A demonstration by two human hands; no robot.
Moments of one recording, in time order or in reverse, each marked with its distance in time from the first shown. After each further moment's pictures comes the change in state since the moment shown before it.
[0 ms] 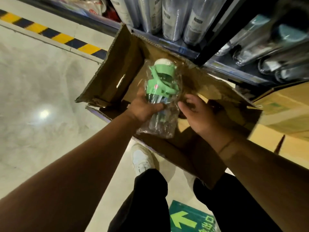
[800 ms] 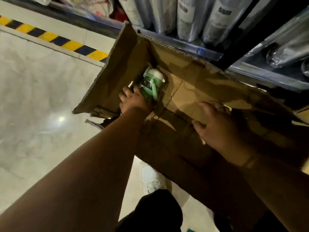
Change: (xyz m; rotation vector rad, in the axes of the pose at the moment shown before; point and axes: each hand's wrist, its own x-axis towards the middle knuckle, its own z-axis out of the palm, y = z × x) left_hand 0.093 -0.012 -0.044 1.152 0.433 -0.171; right_hand 0.058 0.036 0.025 -0.643 0.134 -0.168
